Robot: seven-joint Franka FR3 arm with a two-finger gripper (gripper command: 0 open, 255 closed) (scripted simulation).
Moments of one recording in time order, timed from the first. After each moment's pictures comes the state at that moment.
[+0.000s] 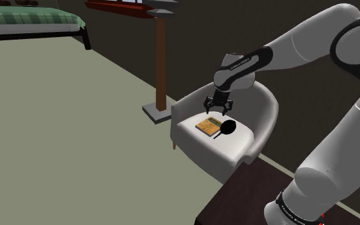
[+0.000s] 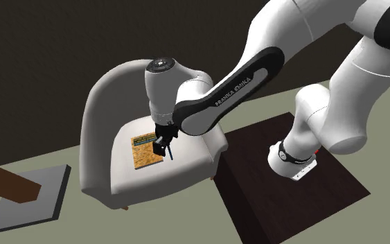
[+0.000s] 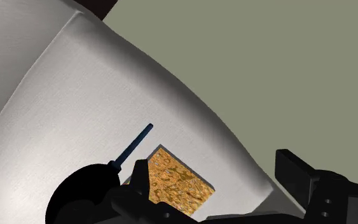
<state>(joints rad) -0.29 0.00 -0.06 -2.33 0.08 2.39 0.40</state>
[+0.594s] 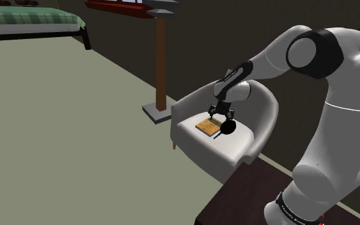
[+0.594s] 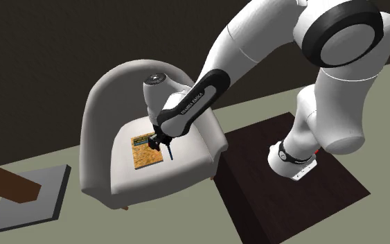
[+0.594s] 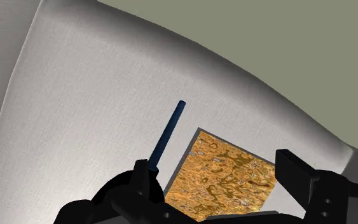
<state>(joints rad) -0.36 0.29 -0.12 -2.23 0.17 2.53 0.46</state>
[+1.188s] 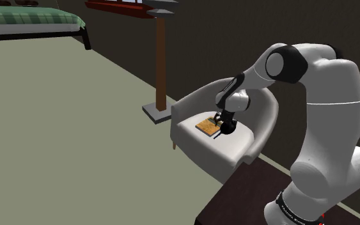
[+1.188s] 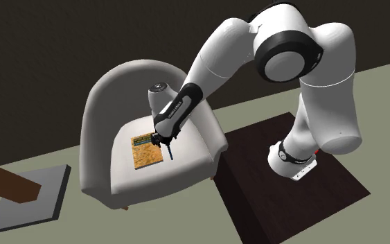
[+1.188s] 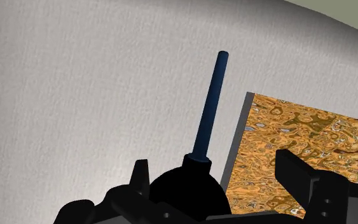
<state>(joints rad) -0.45 0.53 -0.13 -2.11 0.29 2.63 0.49</state>
